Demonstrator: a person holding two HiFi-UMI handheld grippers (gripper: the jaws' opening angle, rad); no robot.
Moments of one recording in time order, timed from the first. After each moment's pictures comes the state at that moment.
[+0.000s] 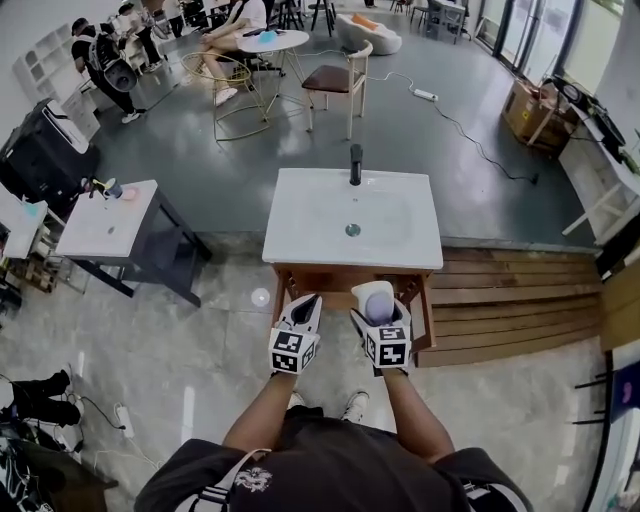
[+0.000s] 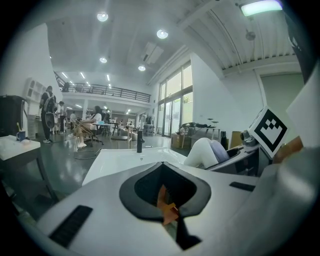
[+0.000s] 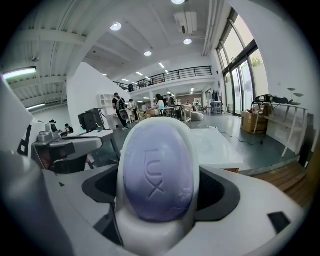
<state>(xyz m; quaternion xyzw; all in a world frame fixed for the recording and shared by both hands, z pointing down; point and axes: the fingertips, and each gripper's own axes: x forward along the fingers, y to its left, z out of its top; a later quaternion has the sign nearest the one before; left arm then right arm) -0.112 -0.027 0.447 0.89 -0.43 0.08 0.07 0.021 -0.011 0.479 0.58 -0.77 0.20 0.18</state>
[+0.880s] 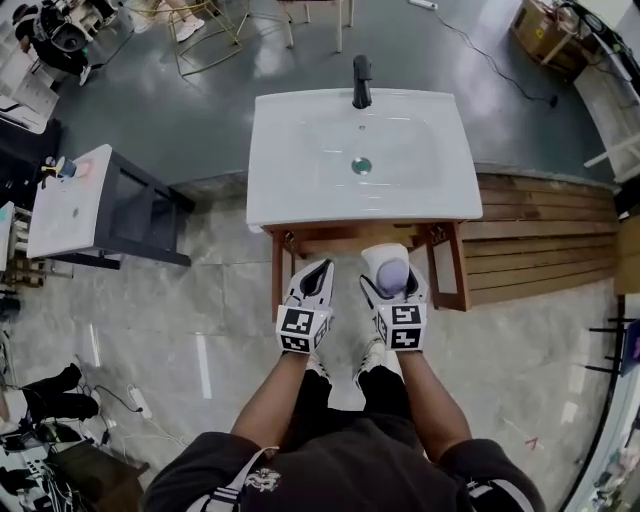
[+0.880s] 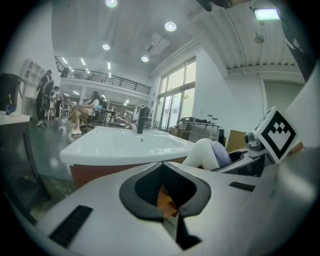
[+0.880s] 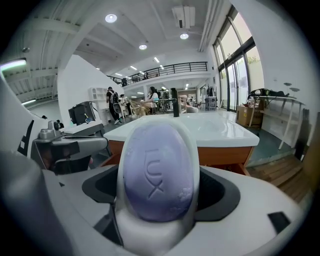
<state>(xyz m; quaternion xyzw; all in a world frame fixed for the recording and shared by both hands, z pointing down) -0.116 -0.094 0.570 0.90 -0.40 0.09 0.12 0.002 -0.064 0.597 0.61 -0.74 0.22 0.20</state>
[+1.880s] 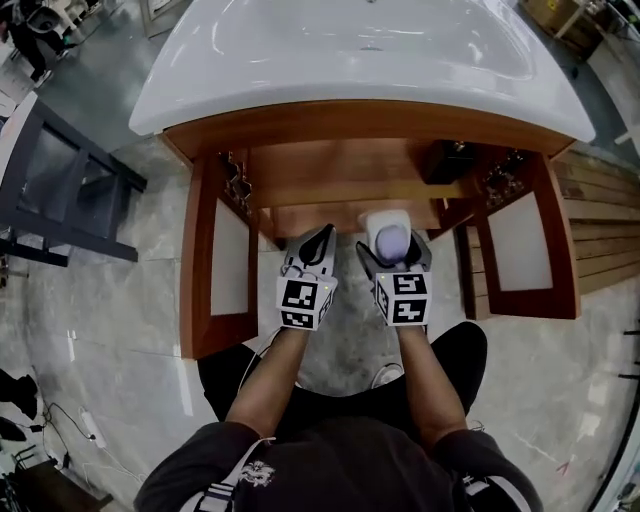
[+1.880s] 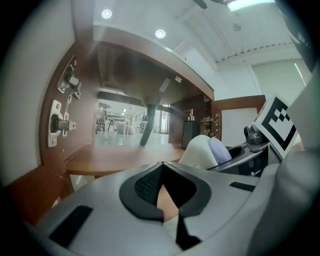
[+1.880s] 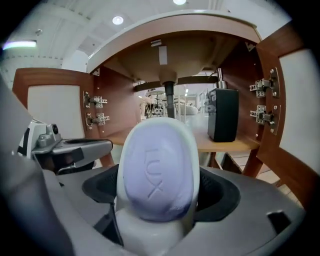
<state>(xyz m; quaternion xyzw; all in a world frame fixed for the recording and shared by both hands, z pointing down) -0.082 -0.157 0.941 0.91 -0.41 0.05 0.05 0.021 -0.133 0.966 0.62 -0.74 0.17 0.18</state>
